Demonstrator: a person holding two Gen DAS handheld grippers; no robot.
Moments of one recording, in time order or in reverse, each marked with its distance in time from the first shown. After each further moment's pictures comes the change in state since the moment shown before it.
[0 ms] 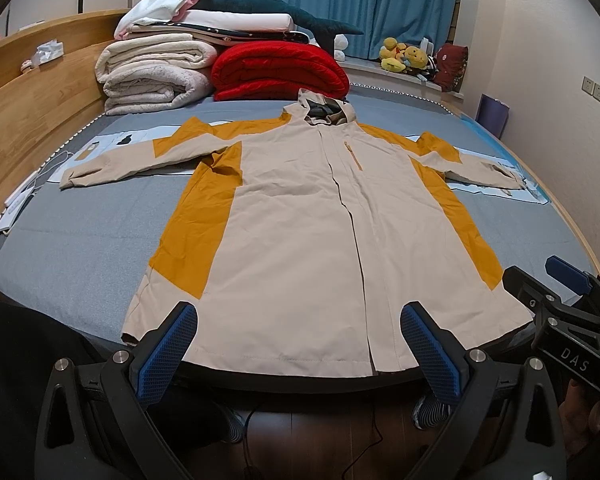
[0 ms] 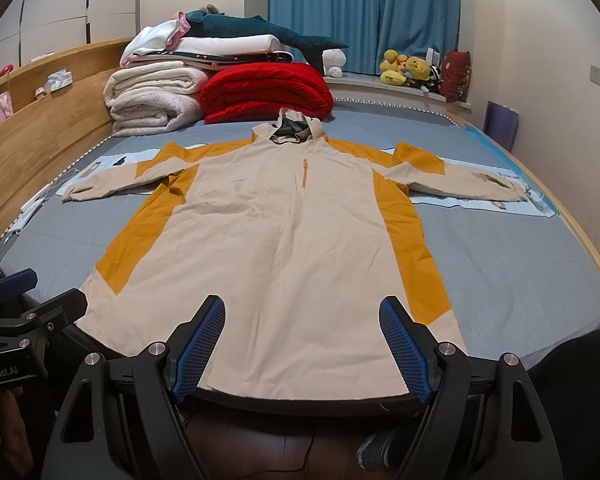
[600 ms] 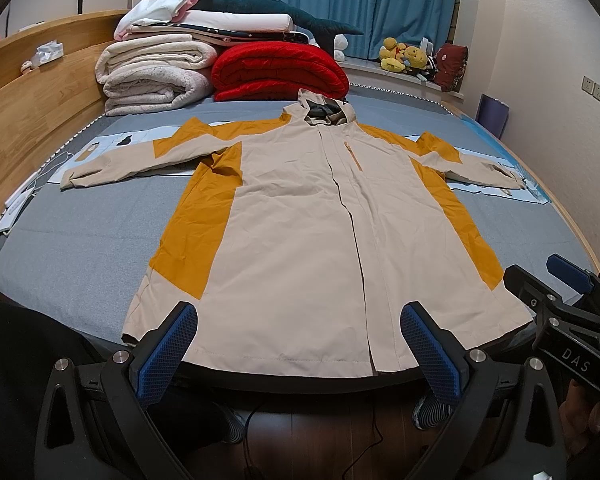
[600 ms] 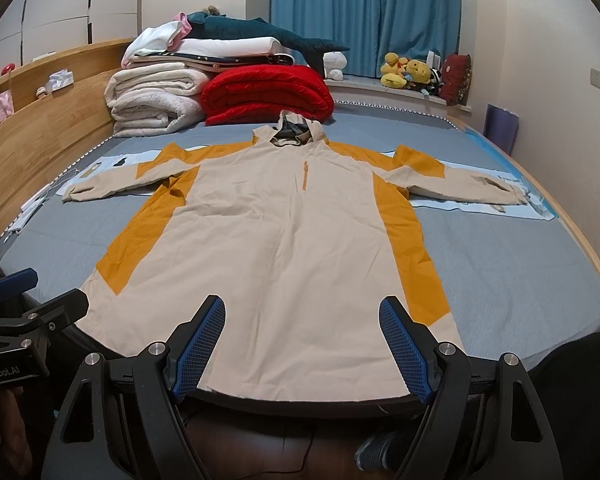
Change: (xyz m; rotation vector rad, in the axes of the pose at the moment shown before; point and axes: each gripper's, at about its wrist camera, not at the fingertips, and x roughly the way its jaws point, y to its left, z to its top) left arm 0.000 0.000 0.000 0.000 0.000 0.000; right arm -0.001 0.001 0.000 -0.002 -0.003 0.000
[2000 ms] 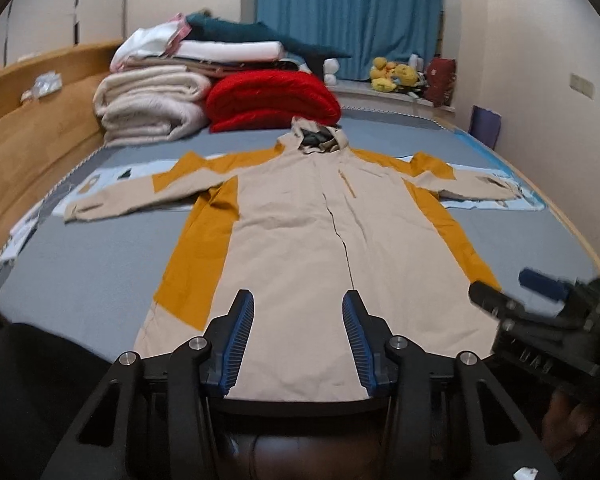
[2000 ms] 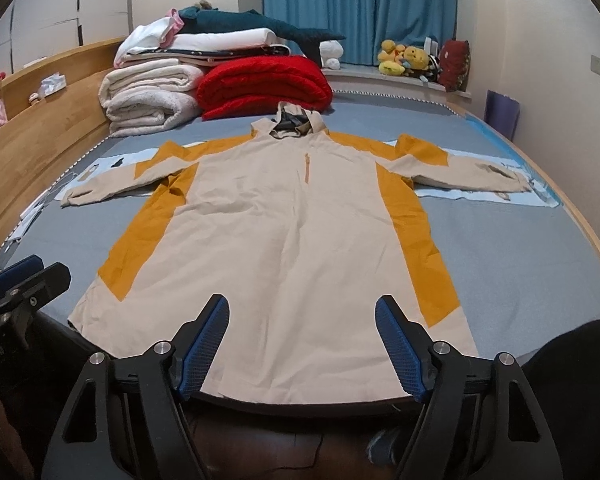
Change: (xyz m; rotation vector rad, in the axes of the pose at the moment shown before) left arm -0.009 -0.019 0.012 0.076 -0.091 0.021; right arm 0.012 0.005 0.007 0.032 0.036 0.008
